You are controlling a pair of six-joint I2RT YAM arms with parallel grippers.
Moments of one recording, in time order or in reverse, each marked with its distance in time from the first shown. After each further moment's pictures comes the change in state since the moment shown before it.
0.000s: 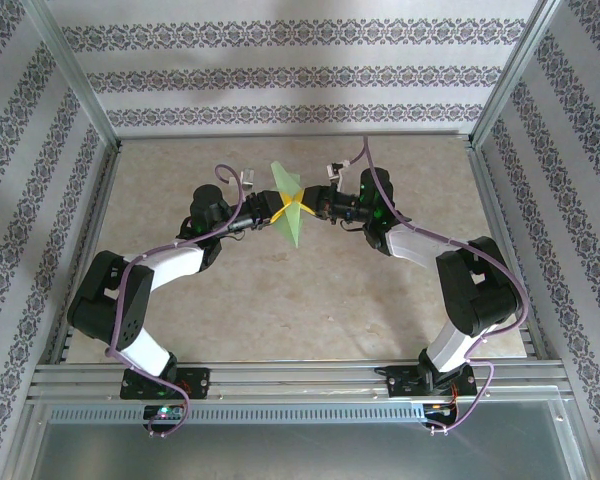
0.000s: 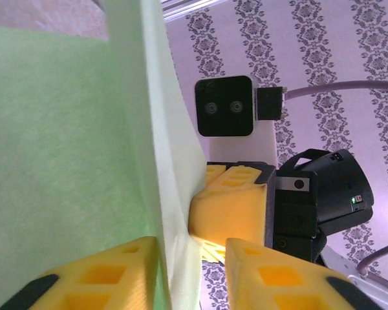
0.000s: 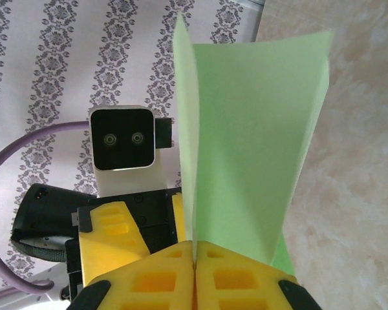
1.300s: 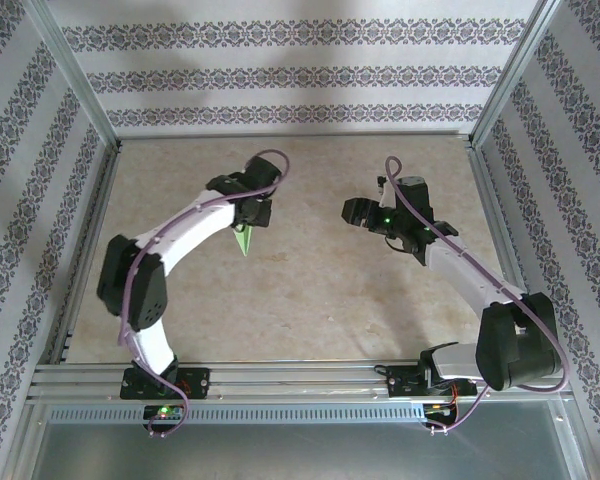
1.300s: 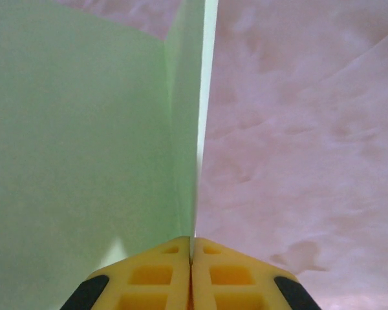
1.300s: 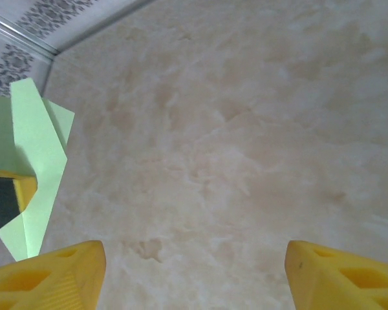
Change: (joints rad) left arm -0.181 0.212 0.716 -1.627 -1.069 0.870; right arm -0.154 -0.343 -0.073 -0.759 0.475 -0.638
